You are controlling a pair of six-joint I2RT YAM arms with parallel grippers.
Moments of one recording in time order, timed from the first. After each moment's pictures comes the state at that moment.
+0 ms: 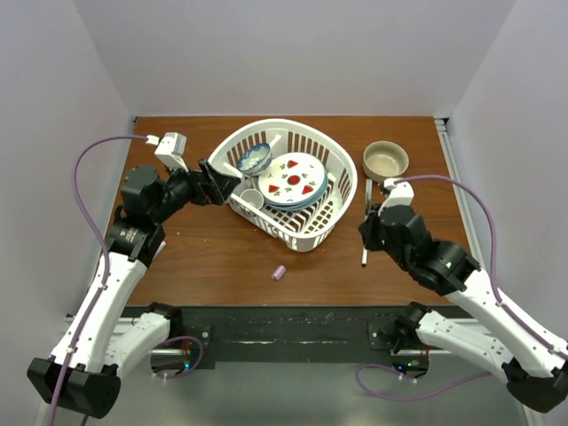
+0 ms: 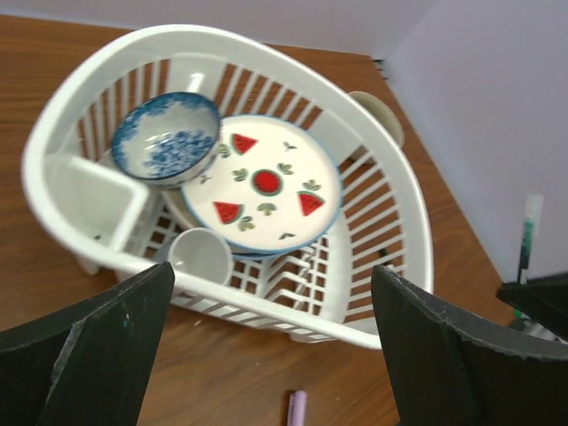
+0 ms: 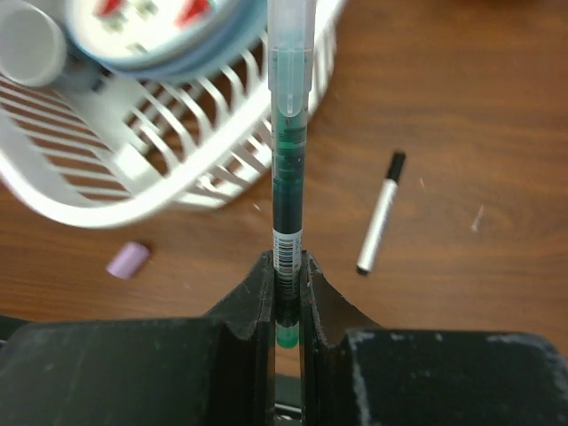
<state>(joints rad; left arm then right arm) -0.24 0.88 0.93 -0.22 0.36 -0.45 0.77 0.78 0.93 -0.75 0.44 0.52</state>
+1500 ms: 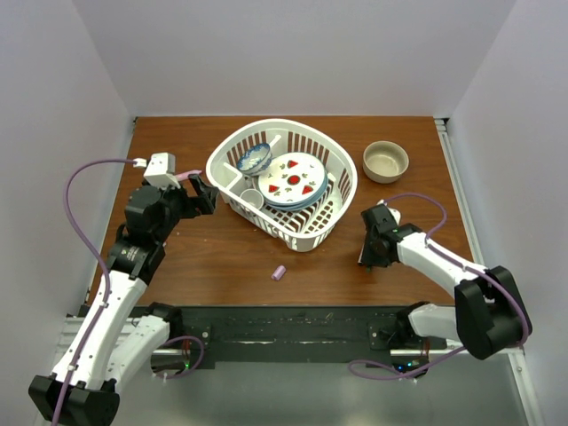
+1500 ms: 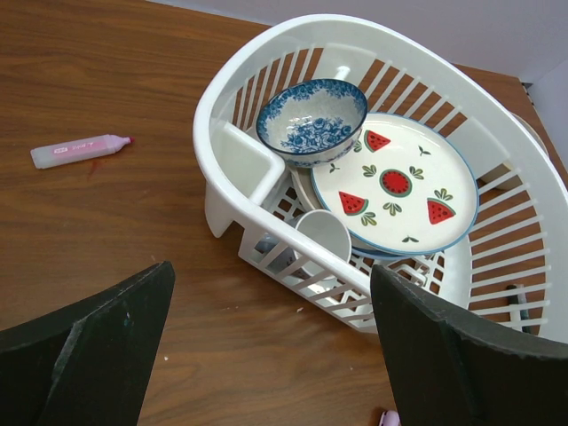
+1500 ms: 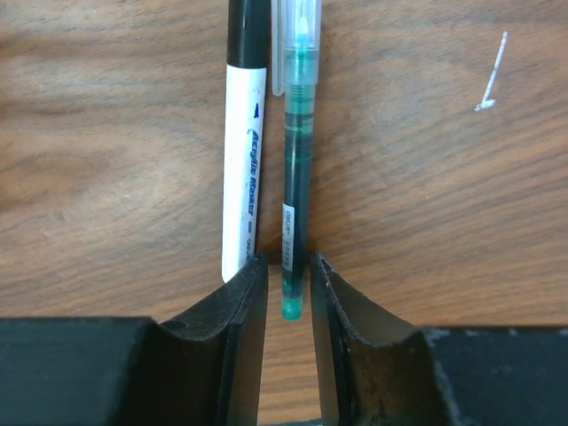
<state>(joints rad) -0.24 0.75 0.77 -0.28 -0.01 -0.35 0.40 1.25 0.61 -0.57 0.21 0.64</state>
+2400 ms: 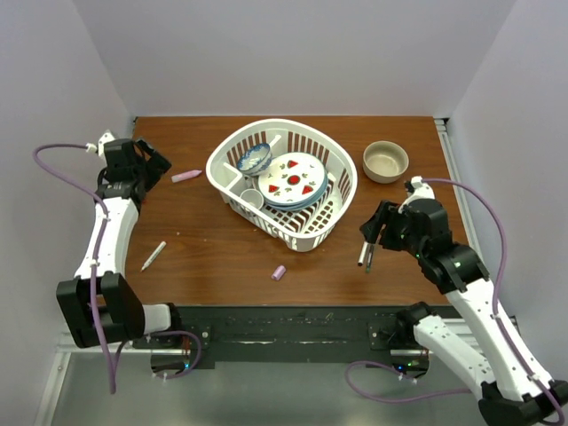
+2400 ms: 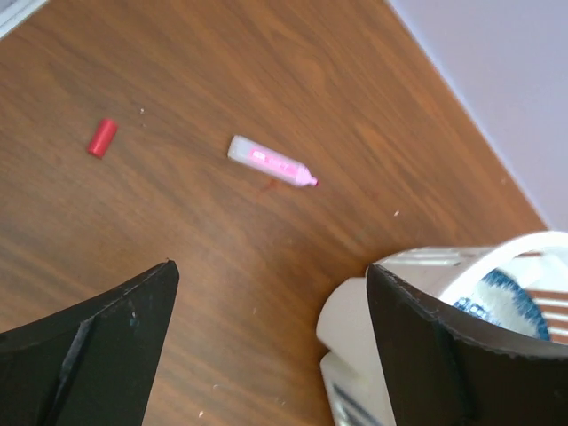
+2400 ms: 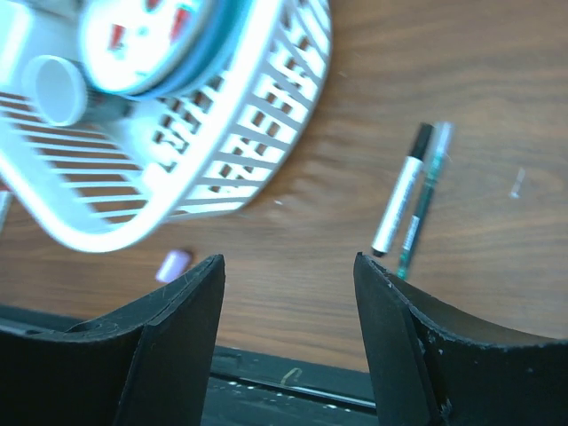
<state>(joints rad) 0.18 1.30 1.07 -0.37 -0.08 -0.67 0.40 0.71 0.86 -0.77 0.06 0.57</state>
